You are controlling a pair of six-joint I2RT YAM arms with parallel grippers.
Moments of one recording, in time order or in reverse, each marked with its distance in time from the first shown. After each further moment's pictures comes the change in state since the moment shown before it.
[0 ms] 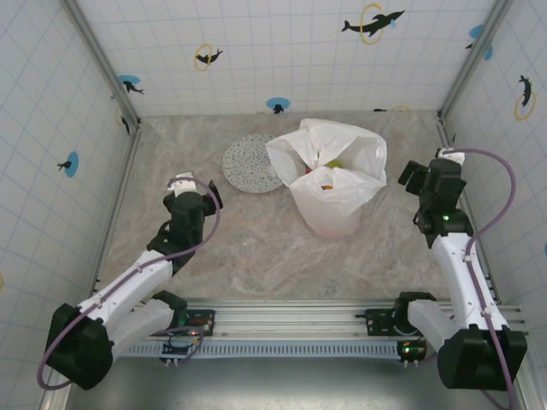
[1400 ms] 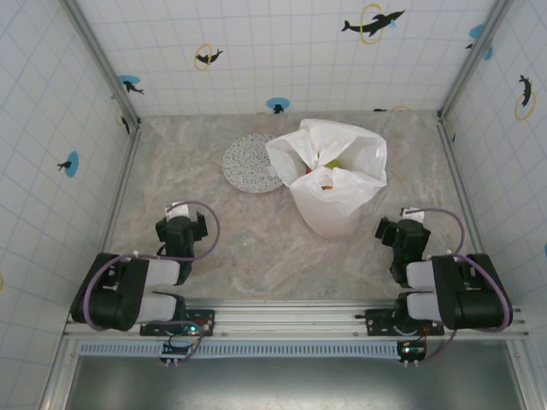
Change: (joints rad) left arm 0.276 0.389 -0.393 0.677 0.155 0.232; right arm 0.075 0.366 -0.713 1.037 -0.018 -0.076
